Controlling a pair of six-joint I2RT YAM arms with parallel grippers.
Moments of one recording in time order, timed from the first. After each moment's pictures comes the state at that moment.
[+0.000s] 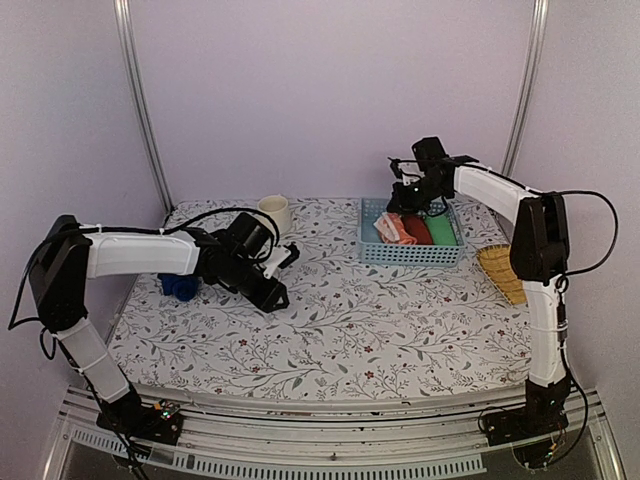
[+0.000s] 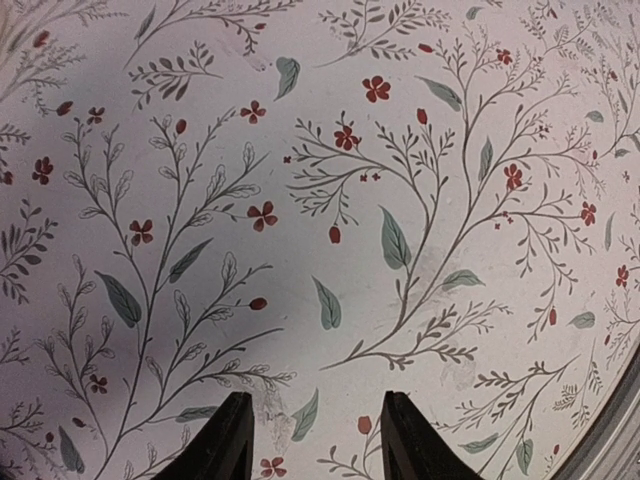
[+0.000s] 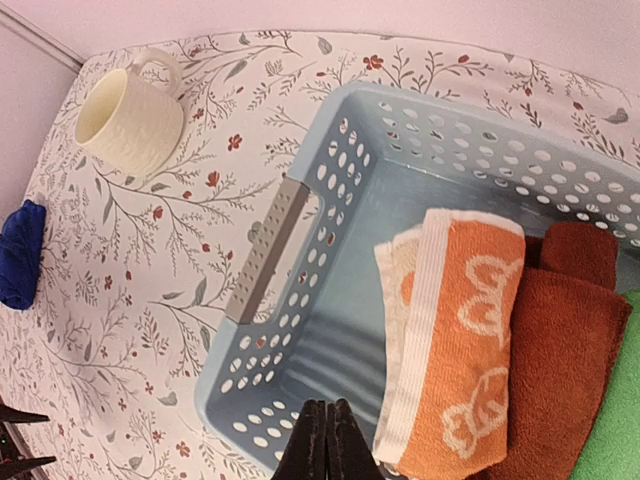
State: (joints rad) left arm -0.71 1.70 1.09 -0.43 0.12 0.00; right arm 0.36 2.24 2.05 -0.69 -0.28 0.18
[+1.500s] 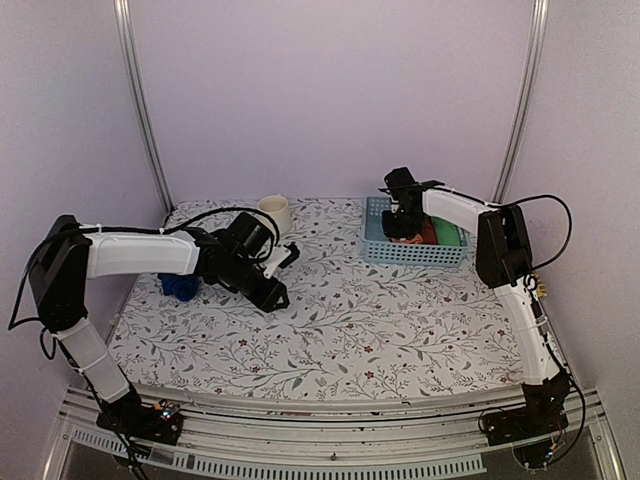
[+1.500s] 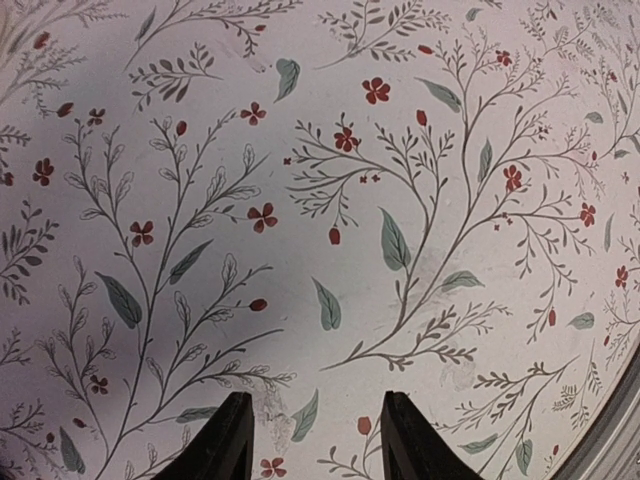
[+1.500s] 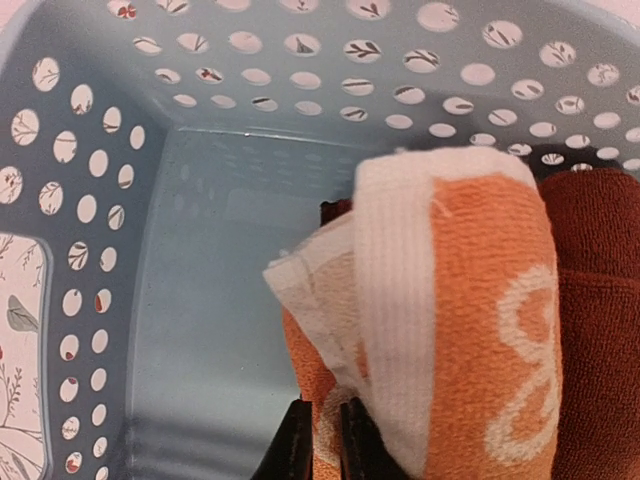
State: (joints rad) left arm -0.71 1.70 1.10 -0.43 0.12 0.00; right arm 0.42 2.54 2.25 -0.73 0.18 0.32
